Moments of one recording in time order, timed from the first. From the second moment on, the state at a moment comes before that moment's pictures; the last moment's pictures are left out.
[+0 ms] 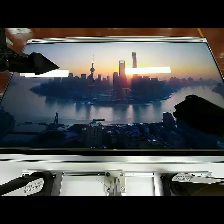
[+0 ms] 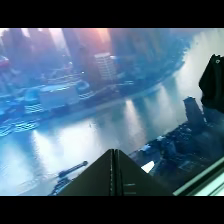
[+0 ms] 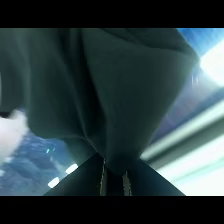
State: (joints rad) left arm 0.01 -1.27 1.64 0.82 -1.32 -1.32; right arm -0.95 -1.56 1.55 -1.31 1.68 1.49
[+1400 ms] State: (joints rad) left arm -0.25 -1.43 1.64 1.35 -1.34 -1.50; right arm -0.73 -1.24 1.40 -1.24 1.45 1.43
